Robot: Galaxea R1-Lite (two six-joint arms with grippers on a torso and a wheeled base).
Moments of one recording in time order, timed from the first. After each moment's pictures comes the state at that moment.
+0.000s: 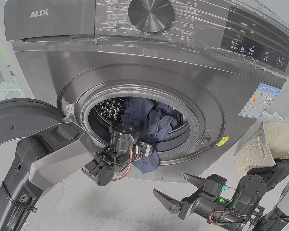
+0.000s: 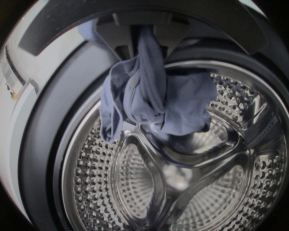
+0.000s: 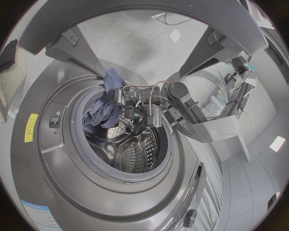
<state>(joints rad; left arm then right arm) -0.55 2.56 -1.42 -1.02 0.11 -0.01 0.74 1.93 -0.28 -1.51 0.06 0.14</state>
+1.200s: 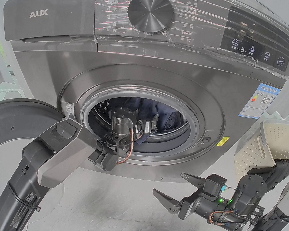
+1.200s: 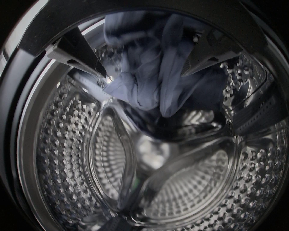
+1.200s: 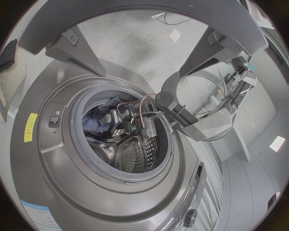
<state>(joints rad) -0.51 2.64 -1.74 -0.99 0.21 -0.07 0.74 1.93 -0.28 -1.51 0.06 0.14</state>
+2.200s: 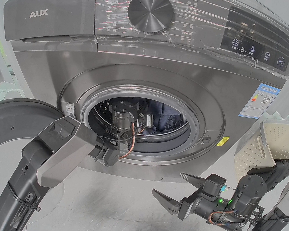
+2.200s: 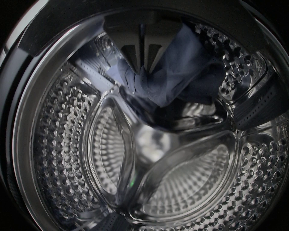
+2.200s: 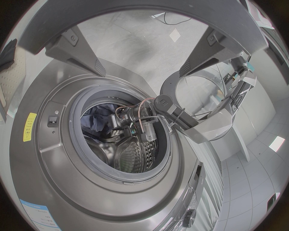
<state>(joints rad) -0.51 2.64 -1.79 -0.97 0.21 -0.09 0.75 1.93 -0.29 -1.51 0.06 0.14</state>
